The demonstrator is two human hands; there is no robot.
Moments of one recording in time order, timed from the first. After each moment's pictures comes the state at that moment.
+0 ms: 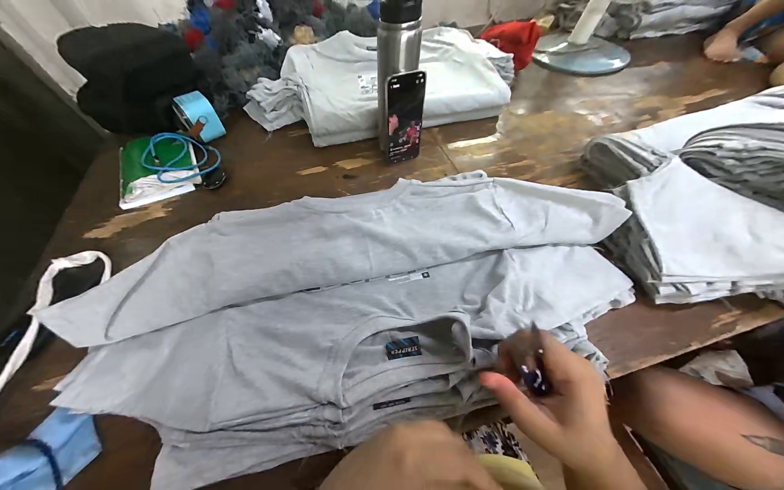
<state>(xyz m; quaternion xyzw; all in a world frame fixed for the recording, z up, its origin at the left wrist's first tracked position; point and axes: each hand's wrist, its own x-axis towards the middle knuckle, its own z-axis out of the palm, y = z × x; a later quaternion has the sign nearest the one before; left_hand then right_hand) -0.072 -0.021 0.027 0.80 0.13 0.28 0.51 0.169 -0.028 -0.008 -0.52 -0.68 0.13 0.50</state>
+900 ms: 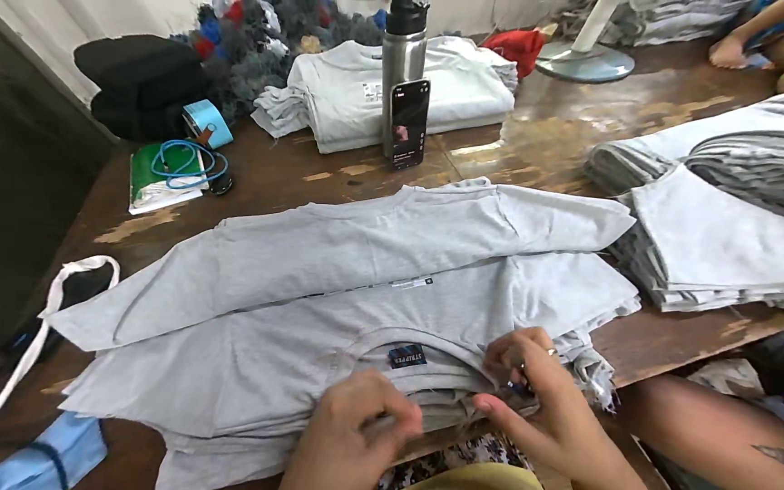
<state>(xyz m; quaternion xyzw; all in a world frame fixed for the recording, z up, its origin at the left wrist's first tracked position) -0.100 0.006 0.007 0.78 0.28 0.40 0.38 0.172 -0.023 -0.012 -0.48 -0.74 0.13 0.45</state>
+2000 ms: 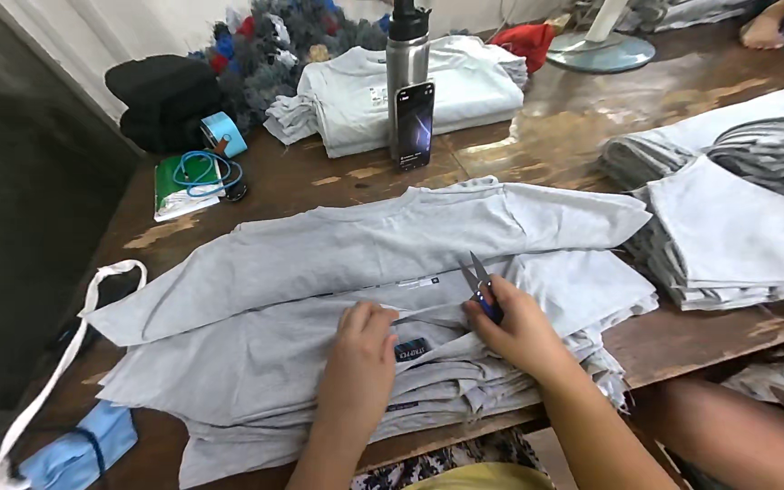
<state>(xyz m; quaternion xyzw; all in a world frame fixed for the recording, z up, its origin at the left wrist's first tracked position) -0.064 0.040 0.028 0.81 0.50 0.30 0.11 0.179 0.053 -0.022 -0.56 -0.70 0.18 0.40</state>
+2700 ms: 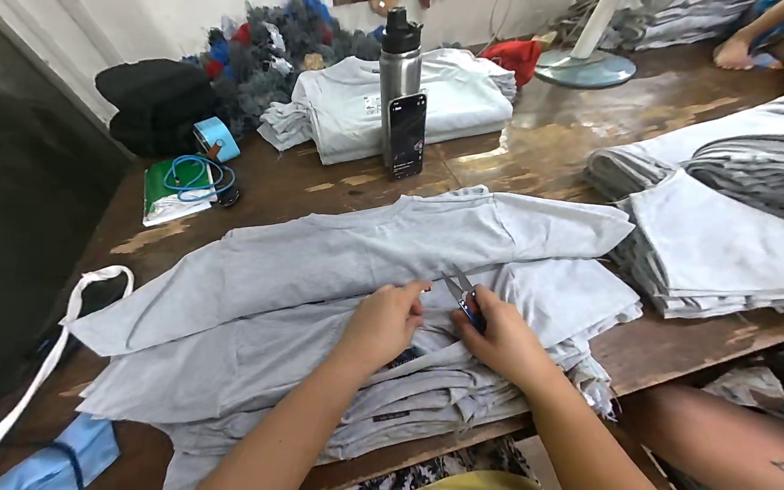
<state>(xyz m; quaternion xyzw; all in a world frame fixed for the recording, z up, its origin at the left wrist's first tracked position) -0.027 0.116 0.033 0.85 0.43 0.05 0.30 0.173 0.051 -0.016 -0.62 -0.69 0.19 0.33</state>
